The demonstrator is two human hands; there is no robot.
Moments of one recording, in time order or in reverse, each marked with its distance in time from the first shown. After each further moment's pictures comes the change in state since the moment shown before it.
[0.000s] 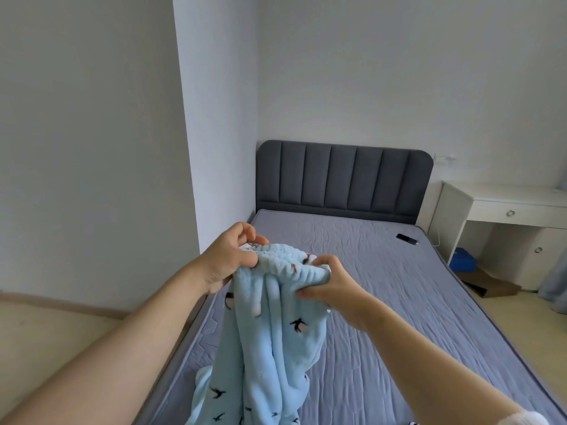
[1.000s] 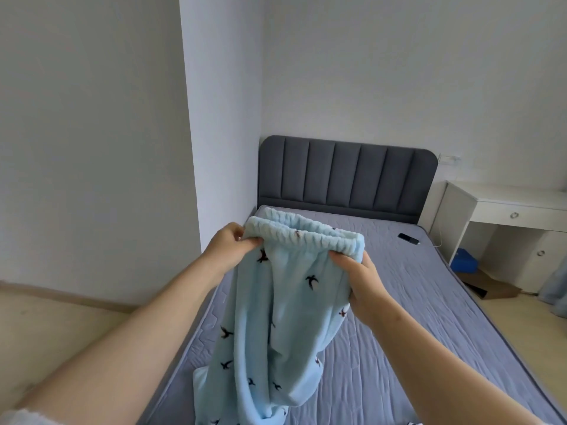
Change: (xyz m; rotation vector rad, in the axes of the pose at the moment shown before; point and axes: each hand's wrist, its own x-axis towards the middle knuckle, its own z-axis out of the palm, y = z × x) left_hand 0.028 -0.017 -0.009 0.361 0.367 -0.085; right_hand 0.012 0.001 -0.011 0.469 0.251 -0.113
